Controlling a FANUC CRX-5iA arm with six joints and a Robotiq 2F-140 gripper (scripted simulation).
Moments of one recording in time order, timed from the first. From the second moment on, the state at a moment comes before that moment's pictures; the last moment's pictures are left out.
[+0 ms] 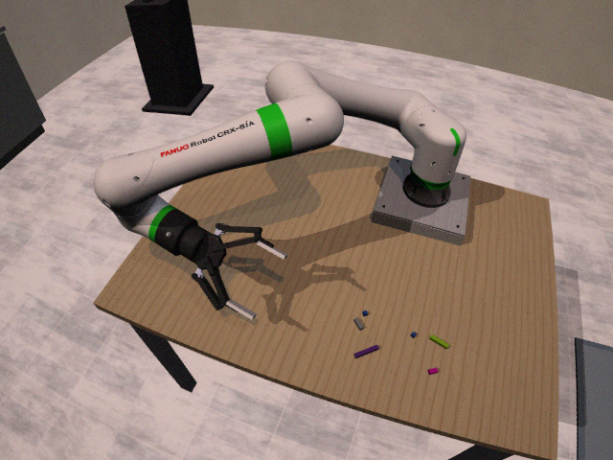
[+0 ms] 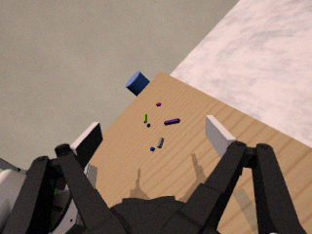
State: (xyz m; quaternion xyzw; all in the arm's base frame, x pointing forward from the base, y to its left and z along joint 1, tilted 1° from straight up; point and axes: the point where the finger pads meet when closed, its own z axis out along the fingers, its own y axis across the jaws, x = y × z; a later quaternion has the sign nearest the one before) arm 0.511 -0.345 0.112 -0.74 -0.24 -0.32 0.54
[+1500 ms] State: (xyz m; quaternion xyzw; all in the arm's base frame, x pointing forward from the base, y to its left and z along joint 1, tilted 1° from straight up) arm 0.519 -0.035 0.222 -0.99 -0.04 0.07 0.14
